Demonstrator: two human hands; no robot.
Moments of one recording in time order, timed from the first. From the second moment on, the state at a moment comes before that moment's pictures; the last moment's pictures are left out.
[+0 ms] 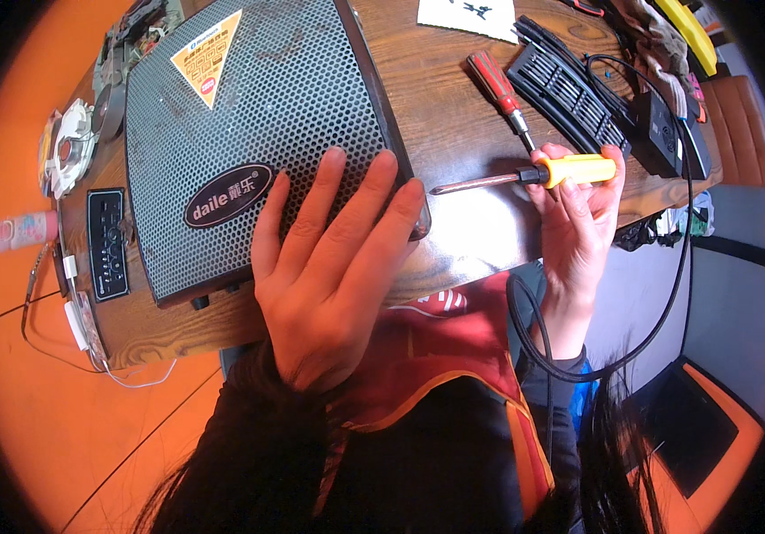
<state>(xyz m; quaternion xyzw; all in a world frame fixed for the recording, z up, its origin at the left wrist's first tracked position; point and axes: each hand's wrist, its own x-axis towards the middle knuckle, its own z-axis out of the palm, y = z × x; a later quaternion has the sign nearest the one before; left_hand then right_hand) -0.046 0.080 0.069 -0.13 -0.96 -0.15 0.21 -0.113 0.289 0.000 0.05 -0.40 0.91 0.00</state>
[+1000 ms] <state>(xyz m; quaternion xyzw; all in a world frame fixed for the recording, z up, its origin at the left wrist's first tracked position) -0.047 0.082 0.070 -0.14 -0.95 -0.16 0.22 -0.115 0.282 -0.011 0.09 -0.37 0.92 -0.01</state>
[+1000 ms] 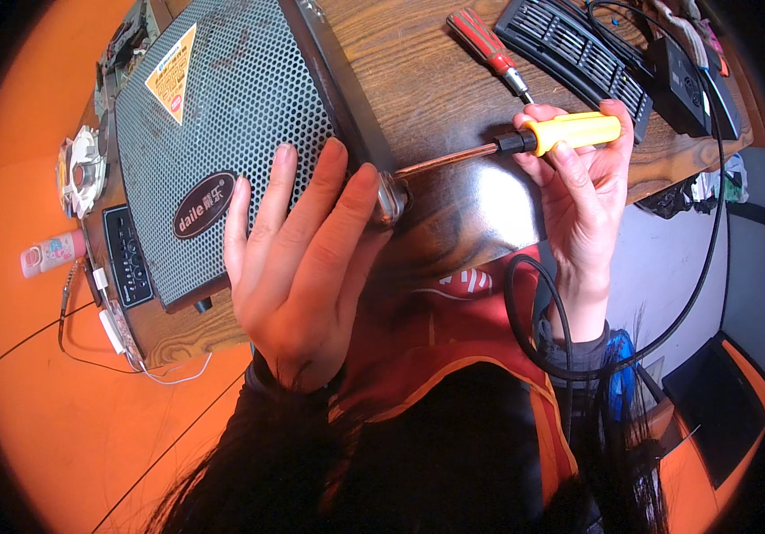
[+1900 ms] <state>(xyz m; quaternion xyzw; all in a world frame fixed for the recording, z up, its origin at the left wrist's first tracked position) 0.017 -0.003 0.031 0.10 -0.81 -0.37 0.45 -0.093 0.319 -0.029 -0.02 -0.48 0.84 0.24</state>
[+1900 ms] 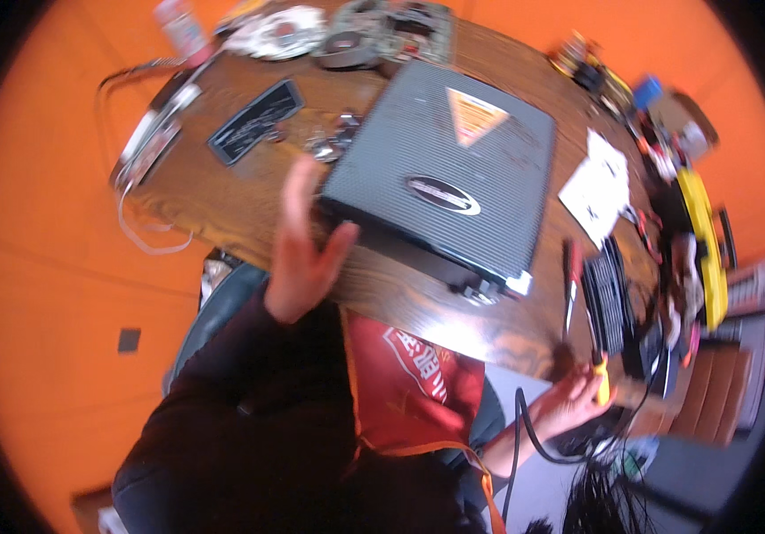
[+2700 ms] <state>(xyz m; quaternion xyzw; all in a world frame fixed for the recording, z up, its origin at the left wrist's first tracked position) -0.014 -0.140 -0.007 0.15 -0.91 -0.16 0.35 -0.111 0.360 -0.045 0.09 -0.46 0.87 0.16</state>
